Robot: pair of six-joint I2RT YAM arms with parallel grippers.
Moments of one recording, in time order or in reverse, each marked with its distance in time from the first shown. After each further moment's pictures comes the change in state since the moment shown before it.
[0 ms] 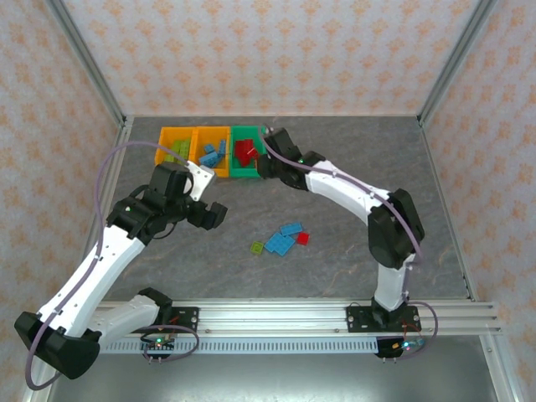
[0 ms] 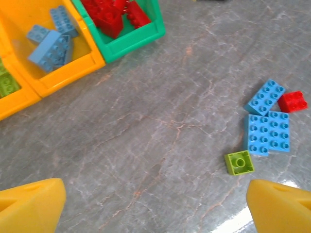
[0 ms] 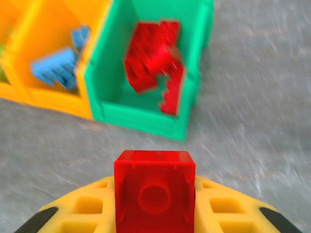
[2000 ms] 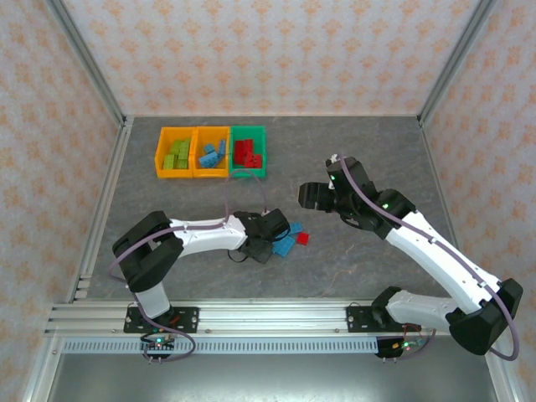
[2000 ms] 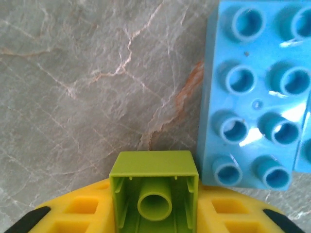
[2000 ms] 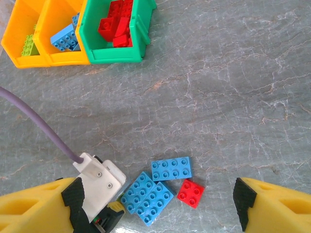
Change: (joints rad) left arm -0.512 0.733 -0.055 0.231 -0.207 -0.475; right arm -0.029 -0.782 -0.465 -0.342 -0.035 0.148
